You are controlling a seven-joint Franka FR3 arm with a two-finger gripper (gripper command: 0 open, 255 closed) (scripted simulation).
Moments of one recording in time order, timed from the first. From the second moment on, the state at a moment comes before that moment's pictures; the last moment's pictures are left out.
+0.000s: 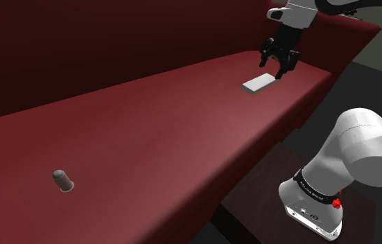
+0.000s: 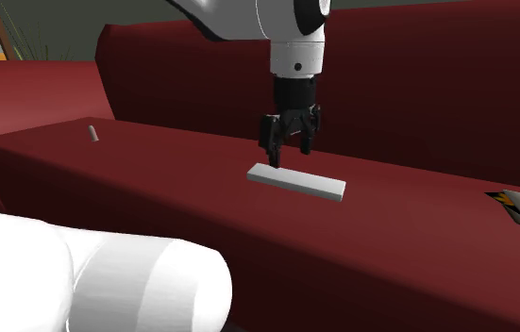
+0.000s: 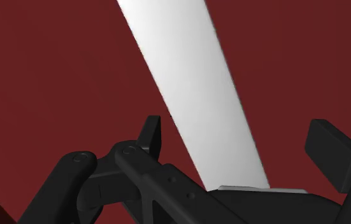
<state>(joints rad) 0.29 -0.77 -0.43 -2.47 -0.29 1.77 -1.13</state>
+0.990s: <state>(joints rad) 0.35 -0.72 -0.53 -2.56 -0.34 1.93 -1.32</state>
